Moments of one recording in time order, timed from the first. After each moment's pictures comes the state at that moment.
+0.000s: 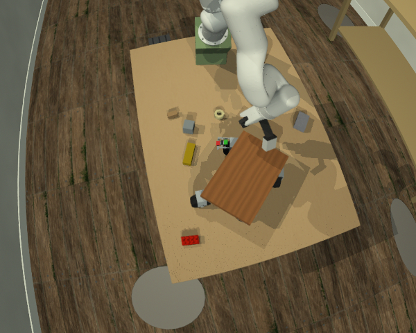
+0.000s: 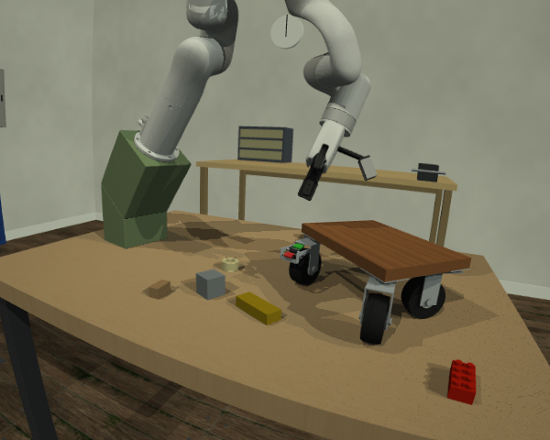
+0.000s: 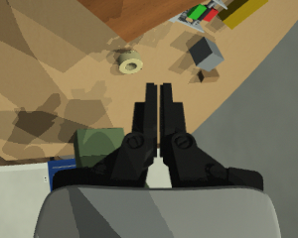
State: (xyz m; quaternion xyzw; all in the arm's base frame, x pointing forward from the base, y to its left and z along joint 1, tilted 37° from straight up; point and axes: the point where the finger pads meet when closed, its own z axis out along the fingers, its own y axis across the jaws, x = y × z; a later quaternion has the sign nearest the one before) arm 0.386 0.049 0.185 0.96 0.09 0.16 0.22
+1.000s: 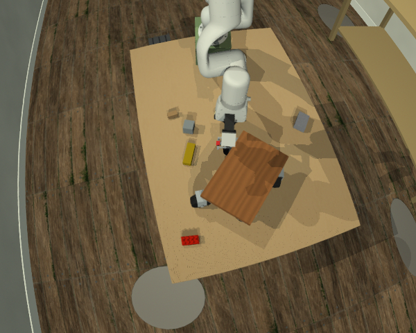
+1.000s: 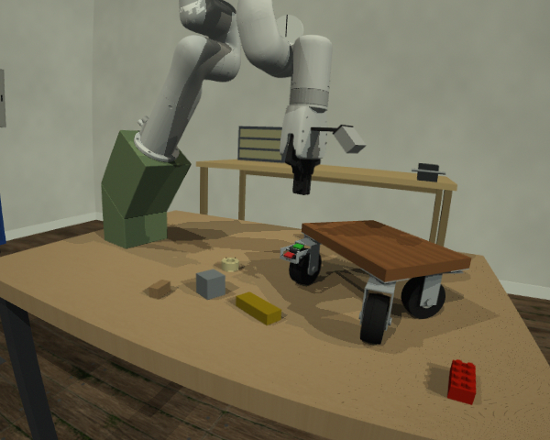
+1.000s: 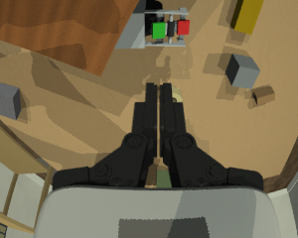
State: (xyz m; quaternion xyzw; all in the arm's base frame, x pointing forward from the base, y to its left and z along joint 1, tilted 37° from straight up) arm 0.383 -0.013 0.211 0.95 -0.10 0.30 0.01
